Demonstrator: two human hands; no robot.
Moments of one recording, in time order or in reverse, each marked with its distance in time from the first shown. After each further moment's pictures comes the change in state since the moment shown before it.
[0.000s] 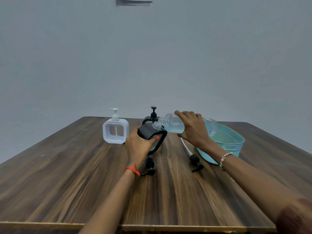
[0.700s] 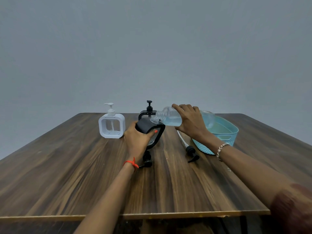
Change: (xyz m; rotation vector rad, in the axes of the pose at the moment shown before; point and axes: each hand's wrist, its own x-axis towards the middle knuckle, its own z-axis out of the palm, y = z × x) left_hand -0.003 -0.001 0.006 -0.022 -0.003 0.016; right_hand -0.004 0.002 -0.006 -0.010 -0.032 0.027
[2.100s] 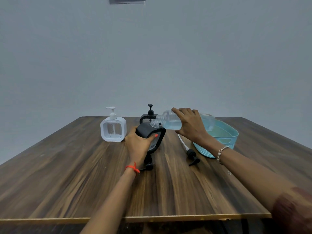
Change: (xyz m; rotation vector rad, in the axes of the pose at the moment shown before) left_hand -0.006 0.000 -0.004 -0.044 0.013 -0.034; right_hand 0.000 -0.005 -0.005 -0.011 -0.021 -0.010
